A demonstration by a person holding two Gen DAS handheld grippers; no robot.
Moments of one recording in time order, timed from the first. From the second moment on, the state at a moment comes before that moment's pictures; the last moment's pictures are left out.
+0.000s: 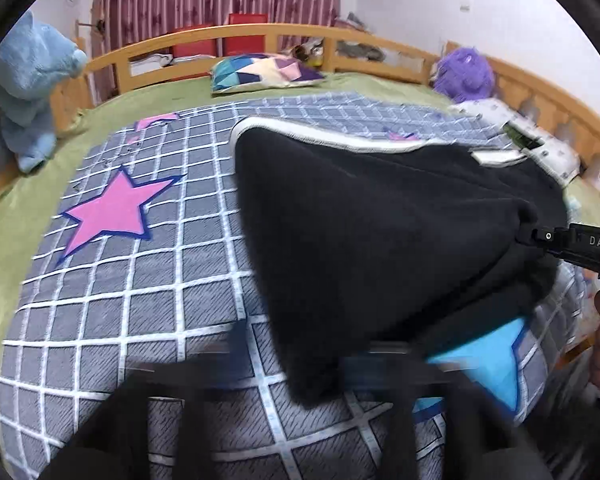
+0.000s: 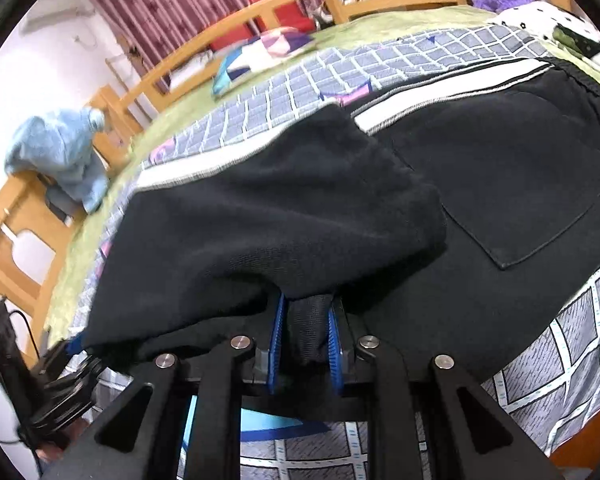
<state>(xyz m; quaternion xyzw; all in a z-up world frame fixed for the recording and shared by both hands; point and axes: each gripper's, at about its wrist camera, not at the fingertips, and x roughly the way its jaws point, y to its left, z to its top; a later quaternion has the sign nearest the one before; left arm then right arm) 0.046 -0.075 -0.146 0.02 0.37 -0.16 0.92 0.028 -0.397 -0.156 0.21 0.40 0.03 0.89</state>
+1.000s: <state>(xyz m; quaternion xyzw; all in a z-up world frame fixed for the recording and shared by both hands) 0.068 -0.045 -0.108 -0.04 0.36 -0.20 0.91 0.027 -0.451 -0.130 0.22 0.35 0.03 0.91</state>
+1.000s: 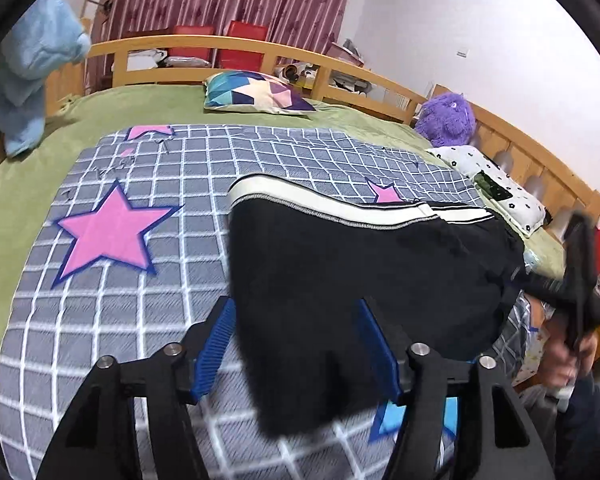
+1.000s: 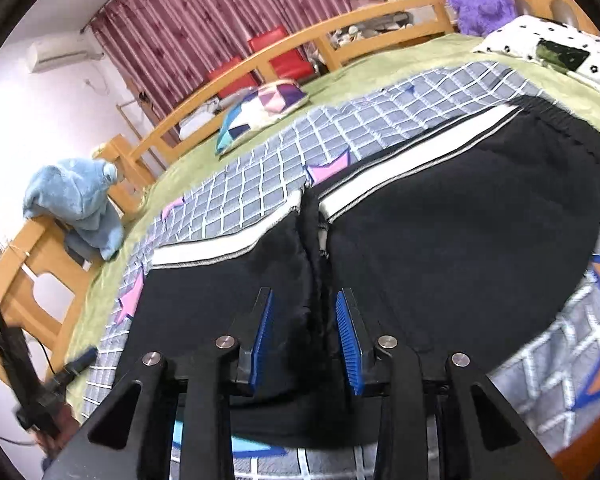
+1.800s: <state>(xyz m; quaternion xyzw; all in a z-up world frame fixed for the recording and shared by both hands) 0.195 -0.035 -0.167 -0.14 0.48 -0.20 0.84 0.000 -0.633 -0.171 0.31 0.35 -0.18 0.87</state>
